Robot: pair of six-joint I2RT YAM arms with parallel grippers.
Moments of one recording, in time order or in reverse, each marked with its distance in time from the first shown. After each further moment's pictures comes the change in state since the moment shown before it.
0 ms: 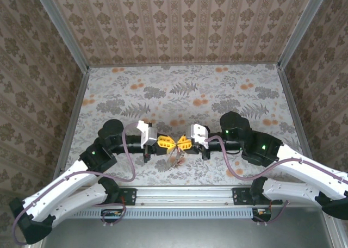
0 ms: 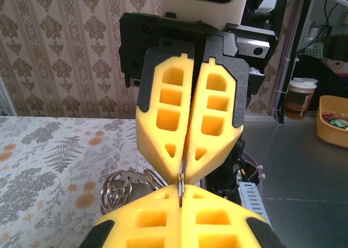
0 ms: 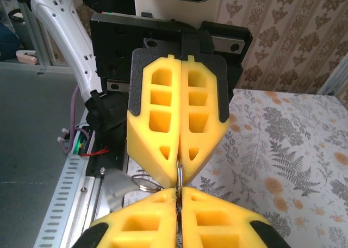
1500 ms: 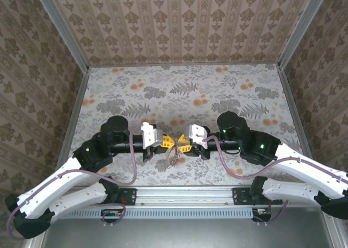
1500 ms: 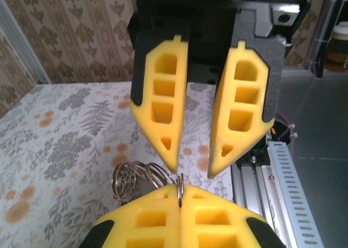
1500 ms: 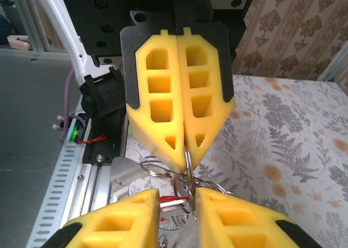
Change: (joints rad) left arm -0.074 0.035 0.171 -0.346 -0.197 0.214; right arm -0.007 0.016 0.006 -0.041 0.010 -0.015
